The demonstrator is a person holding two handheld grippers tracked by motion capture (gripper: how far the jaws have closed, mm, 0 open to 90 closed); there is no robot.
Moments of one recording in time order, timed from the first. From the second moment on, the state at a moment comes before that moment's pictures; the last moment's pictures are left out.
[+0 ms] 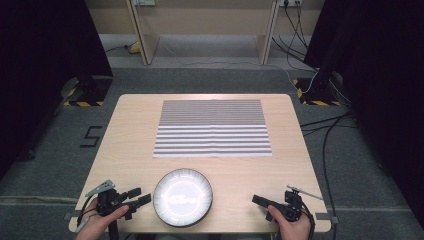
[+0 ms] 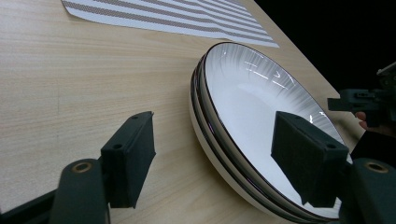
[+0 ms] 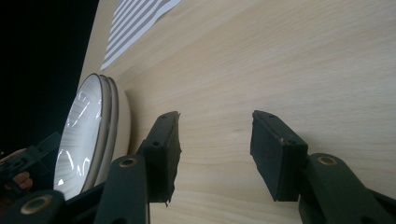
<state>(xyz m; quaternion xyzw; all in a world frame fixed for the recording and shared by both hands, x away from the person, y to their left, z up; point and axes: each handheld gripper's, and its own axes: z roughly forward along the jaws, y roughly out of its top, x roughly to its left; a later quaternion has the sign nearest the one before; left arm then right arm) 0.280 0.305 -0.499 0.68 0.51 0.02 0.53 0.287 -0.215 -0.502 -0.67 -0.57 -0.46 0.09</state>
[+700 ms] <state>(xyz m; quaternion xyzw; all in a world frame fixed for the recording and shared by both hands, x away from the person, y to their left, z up) 0.282 0.296 -0.488 0.69 0.50 0.03 0.52 0.302 -0.174 -0.480 -0.63 -0.63 -0.45 0.09</state>
